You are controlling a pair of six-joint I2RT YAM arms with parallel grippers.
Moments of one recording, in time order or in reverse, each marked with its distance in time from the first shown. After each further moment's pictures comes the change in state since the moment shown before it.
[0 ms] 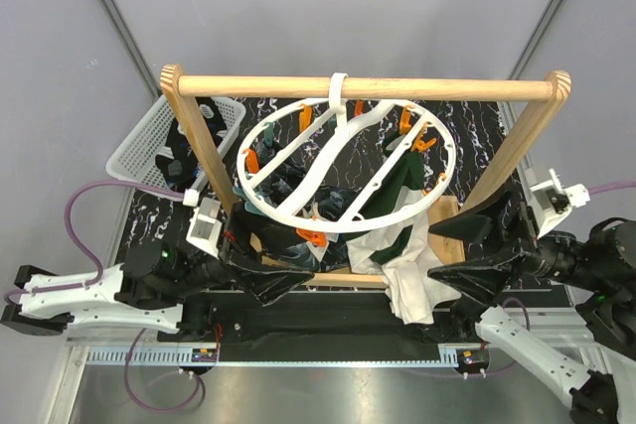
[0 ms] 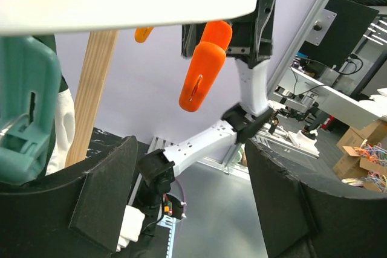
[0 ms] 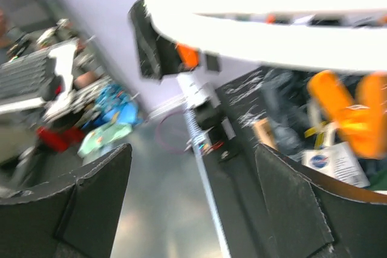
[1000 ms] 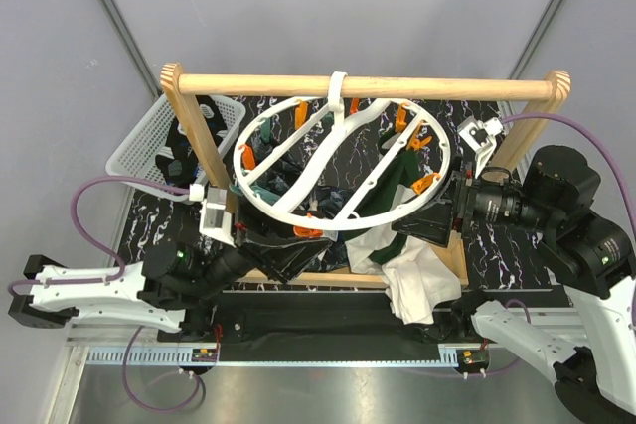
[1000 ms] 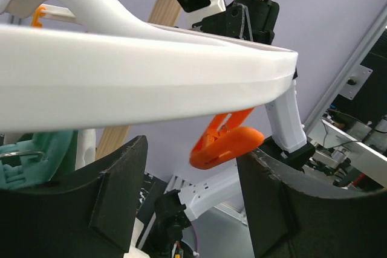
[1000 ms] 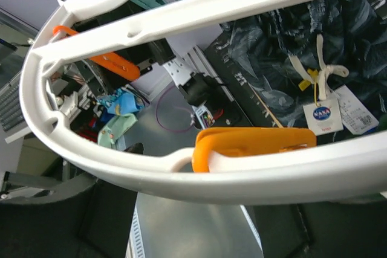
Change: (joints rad) left arm -0.033 0.139 0.003 0.240 -0.216 0.044; right arm -0.187 0.298 0.153 -0.172 -0.116 0.055
